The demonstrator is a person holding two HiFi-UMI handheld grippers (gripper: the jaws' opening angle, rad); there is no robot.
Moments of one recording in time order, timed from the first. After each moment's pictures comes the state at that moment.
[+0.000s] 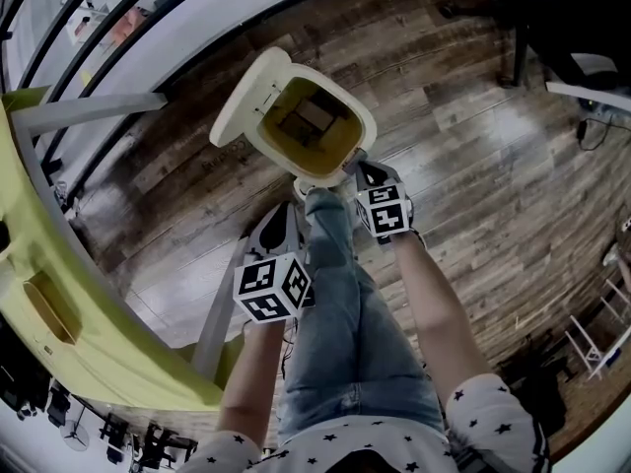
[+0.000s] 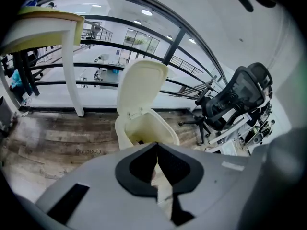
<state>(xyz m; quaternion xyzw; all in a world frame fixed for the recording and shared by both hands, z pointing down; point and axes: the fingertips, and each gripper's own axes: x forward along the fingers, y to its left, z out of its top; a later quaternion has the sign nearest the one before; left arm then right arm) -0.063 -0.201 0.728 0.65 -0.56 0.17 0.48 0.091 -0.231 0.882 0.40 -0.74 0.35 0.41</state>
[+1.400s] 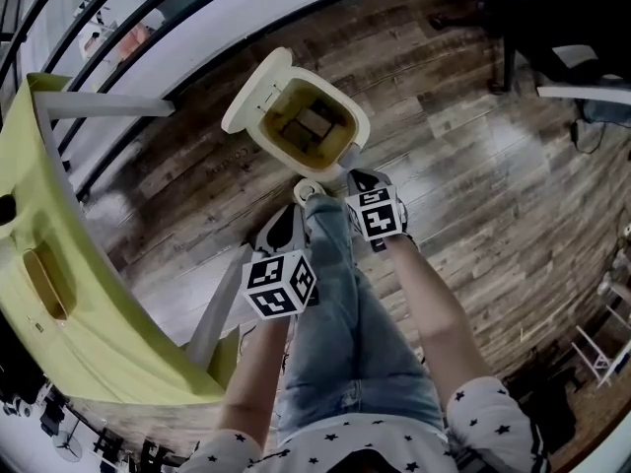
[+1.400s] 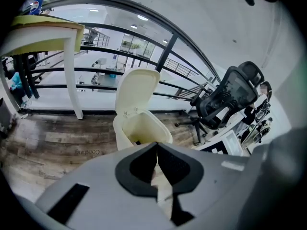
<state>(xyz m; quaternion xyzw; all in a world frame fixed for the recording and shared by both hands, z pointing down) -0.044 -0.165 0.705 0.67 -0.56 0.16 0.45 0.078 -0.200 0.838 0.39 -0.75 0.35 0.41</state>
